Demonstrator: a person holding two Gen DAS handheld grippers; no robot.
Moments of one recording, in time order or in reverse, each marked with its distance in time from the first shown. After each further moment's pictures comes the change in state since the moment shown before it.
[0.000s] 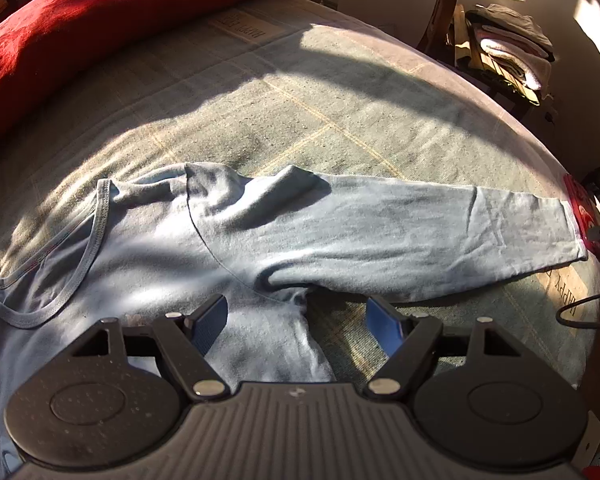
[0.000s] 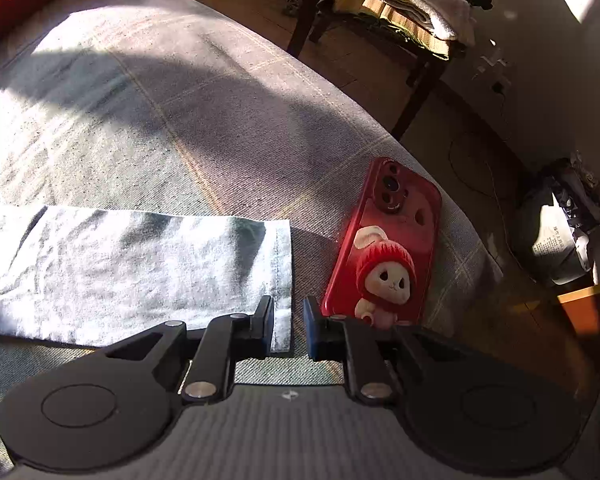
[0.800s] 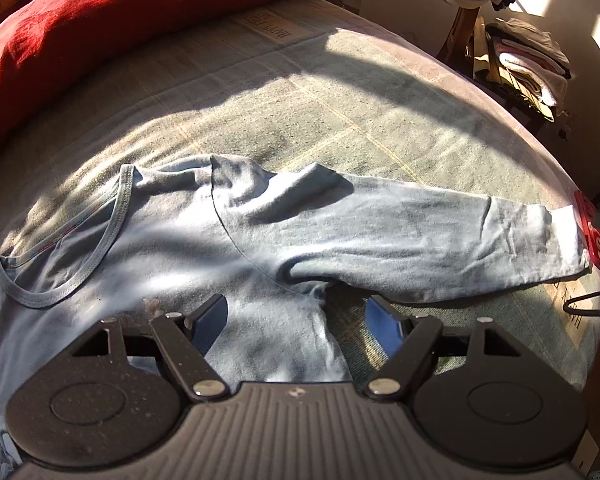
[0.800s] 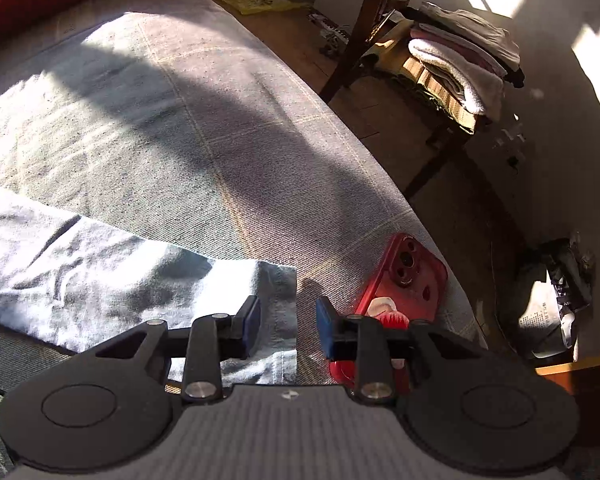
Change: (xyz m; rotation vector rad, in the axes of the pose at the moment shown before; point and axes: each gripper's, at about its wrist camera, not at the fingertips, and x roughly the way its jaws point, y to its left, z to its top) left arm -0.003 0.008 -0.009 -0.071 -0.006 0.024; right arm -0.009 0.024 0.018 -0.185 -0.081 -0.080
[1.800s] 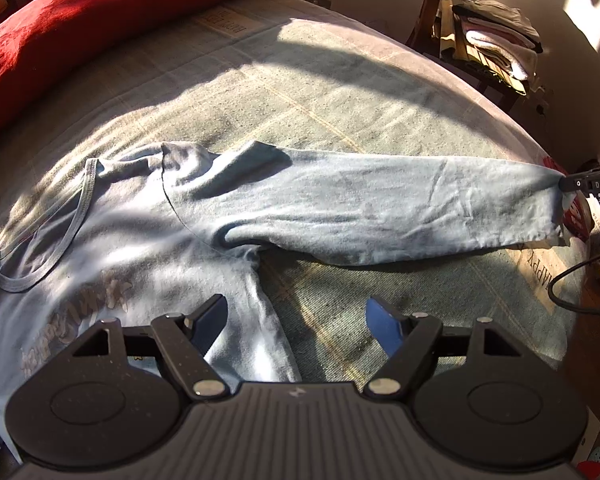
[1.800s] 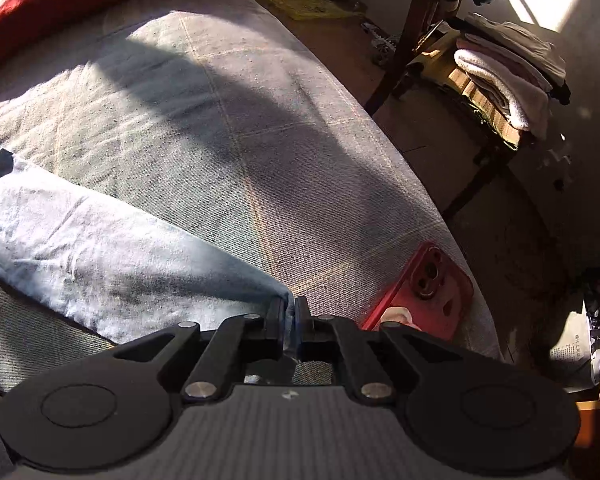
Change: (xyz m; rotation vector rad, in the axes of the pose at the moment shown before) left arm -0.019 -0.043 -0.026 0.046 0.017 -0.015; right arm 0.003 -0.026 -0.006 -0.091 -0.015 0.154
